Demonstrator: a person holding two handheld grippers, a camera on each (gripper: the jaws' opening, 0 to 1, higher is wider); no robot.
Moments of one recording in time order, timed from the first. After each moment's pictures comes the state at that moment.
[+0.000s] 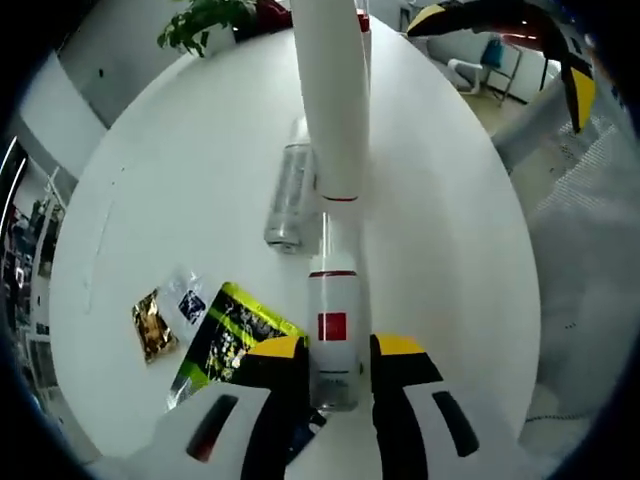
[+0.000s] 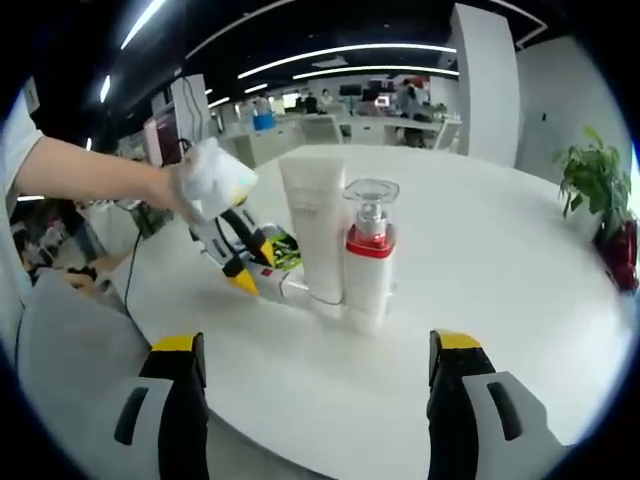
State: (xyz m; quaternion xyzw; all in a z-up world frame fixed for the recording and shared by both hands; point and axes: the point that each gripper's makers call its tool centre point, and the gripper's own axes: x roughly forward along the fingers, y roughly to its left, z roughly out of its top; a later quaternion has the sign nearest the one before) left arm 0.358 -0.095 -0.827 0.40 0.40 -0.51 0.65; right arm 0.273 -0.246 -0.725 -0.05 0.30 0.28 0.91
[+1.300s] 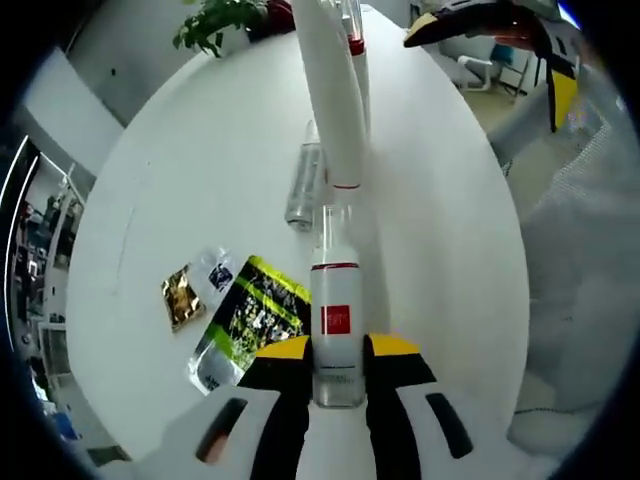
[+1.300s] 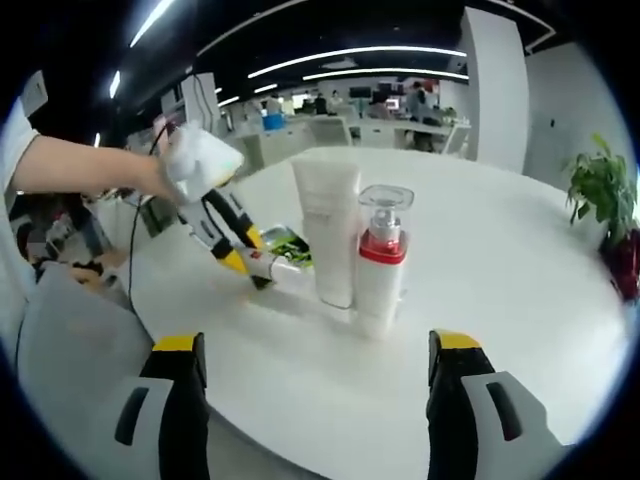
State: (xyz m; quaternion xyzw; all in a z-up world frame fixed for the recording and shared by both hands) left arm 0.351 -0.066 -0.793 0.41 0.39 -0.48 0.67; right arm 0.273 -0.241 -0.719 -0.04 0.29 0.30 0.91
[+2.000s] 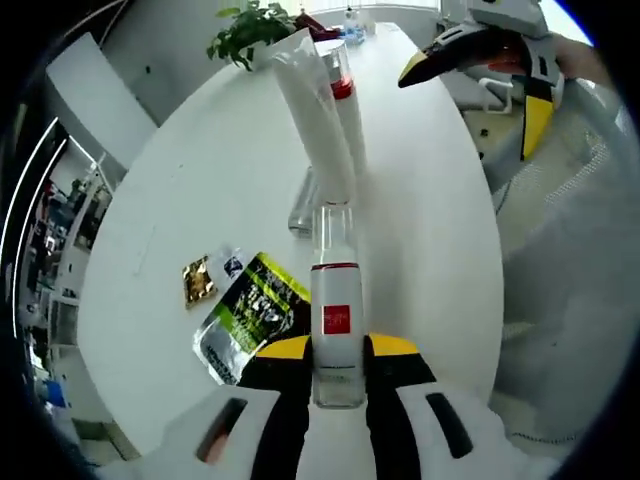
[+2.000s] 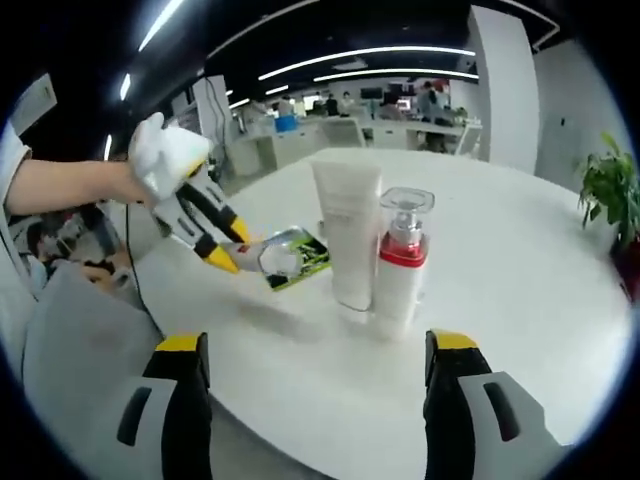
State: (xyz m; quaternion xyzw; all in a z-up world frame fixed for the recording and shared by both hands) left arm 0.318 -0.057 -0.763 0.38 0.37 -0.44 0.73; right arm 0.264 -0.223 -0.720 -0.05 0.29 0.33 0.90
